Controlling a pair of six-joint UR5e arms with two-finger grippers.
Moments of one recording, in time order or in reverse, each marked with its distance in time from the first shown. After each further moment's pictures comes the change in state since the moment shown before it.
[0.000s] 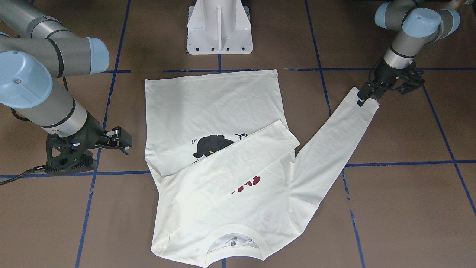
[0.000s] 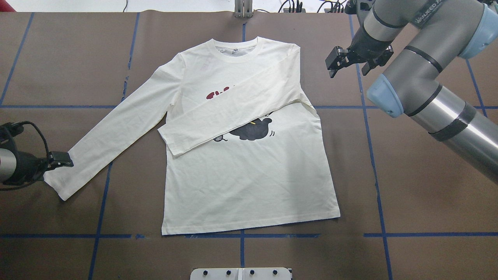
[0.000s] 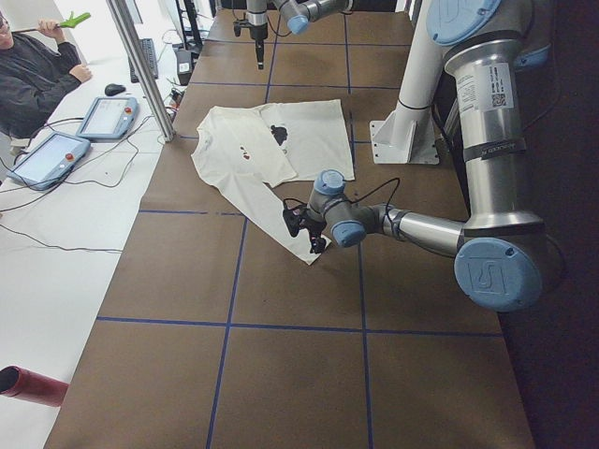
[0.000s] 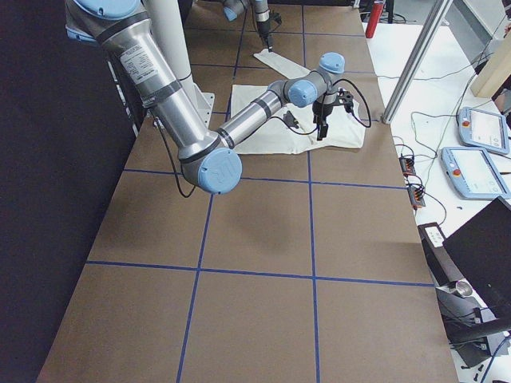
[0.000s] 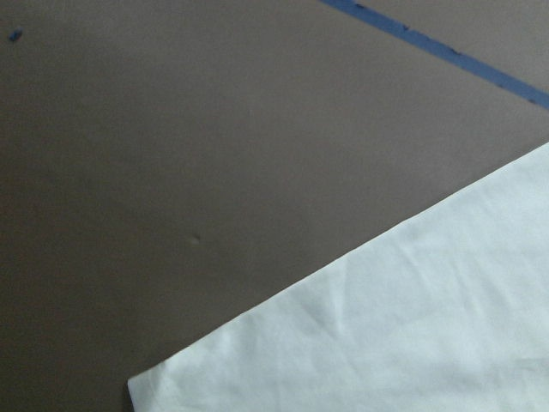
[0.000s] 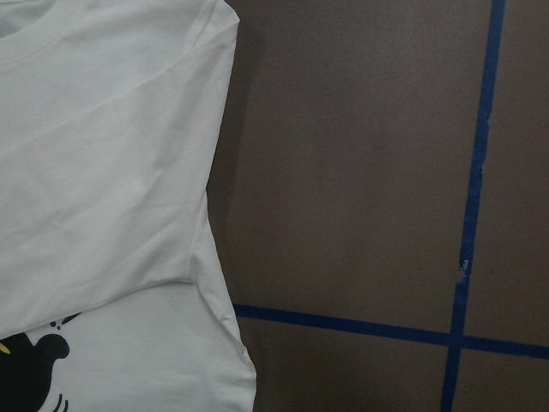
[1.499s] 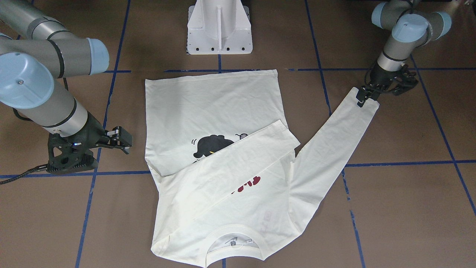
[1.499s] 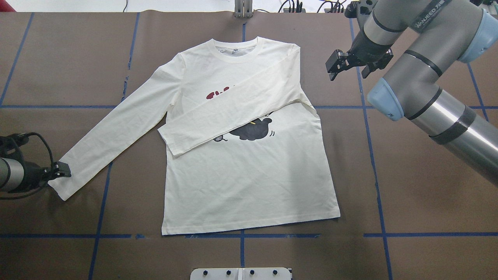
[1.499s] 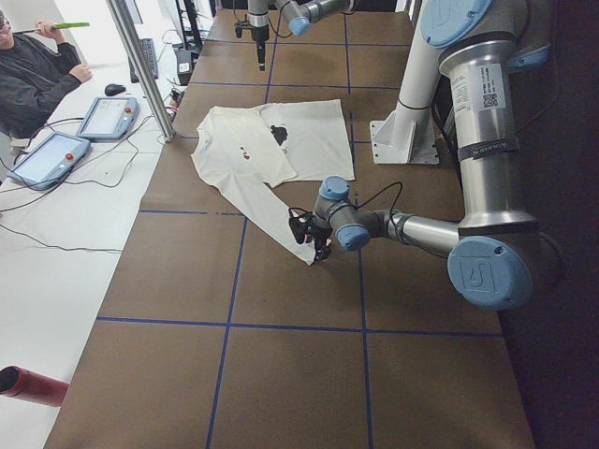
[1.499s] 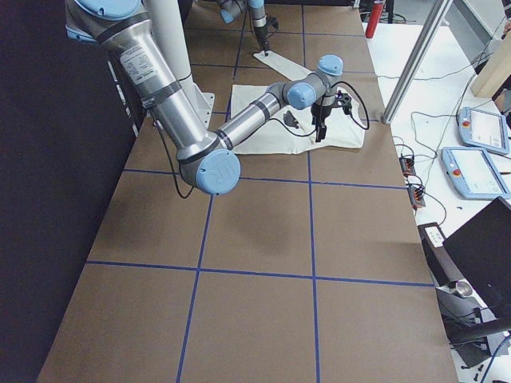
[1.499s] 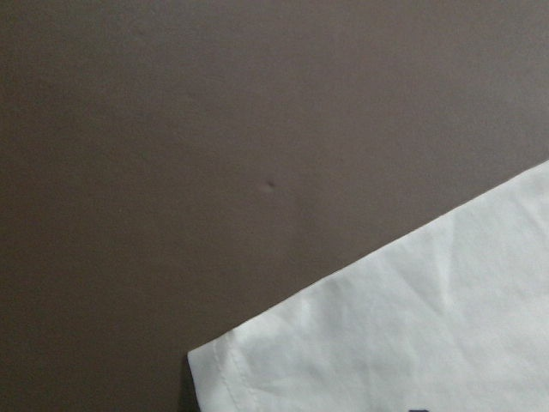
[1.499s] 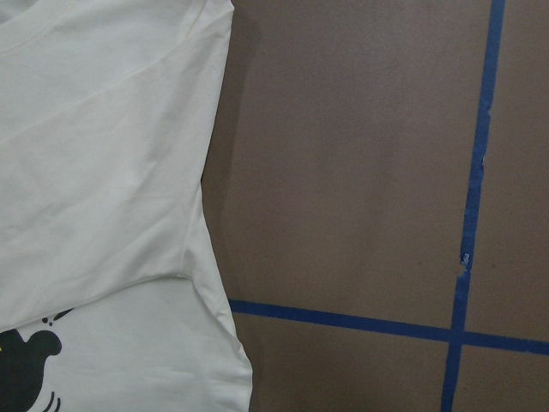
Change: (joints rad) left arm 0.049 0.008 0.020 0.025 0.047 -0.013; right arm -0.009 -0.008 0.000 0.013 -0.004 0.011
